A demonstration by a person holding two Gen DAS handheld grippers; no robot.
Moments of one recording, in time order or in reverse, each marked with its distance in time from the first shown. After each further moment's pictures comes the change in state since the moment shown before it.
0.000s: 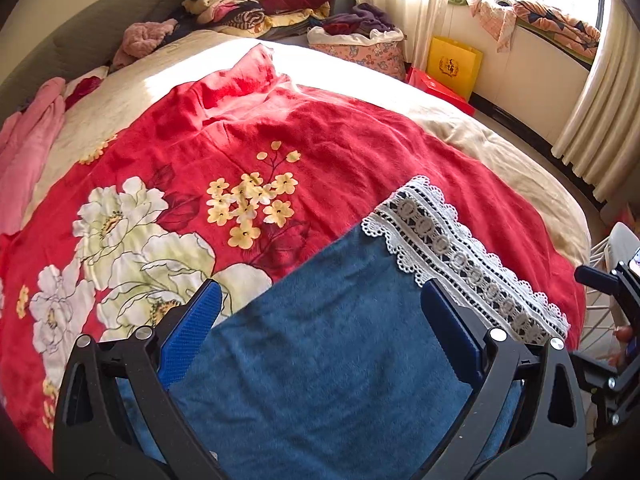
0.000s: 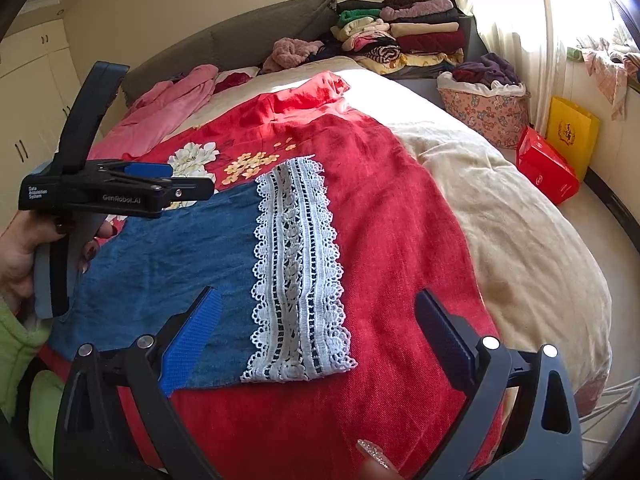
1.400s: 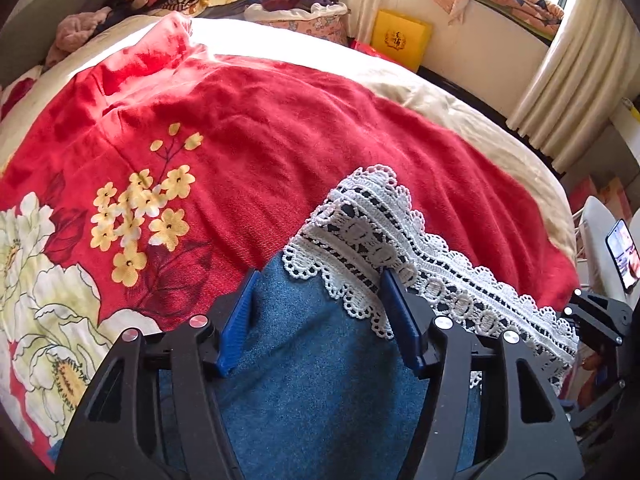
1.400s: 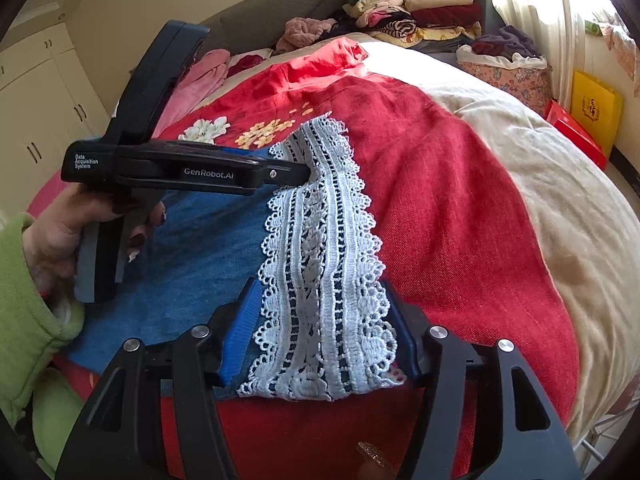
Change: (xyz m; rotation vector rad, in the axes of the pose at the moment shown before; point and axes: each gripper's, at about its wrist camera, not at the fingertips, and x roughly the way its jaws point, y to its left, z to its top) left arm 0.075 -0.026 0.012 0.078 0.076 -0.204; right arm 0.048 0.002 -0.010 0.022 0.083 0.080
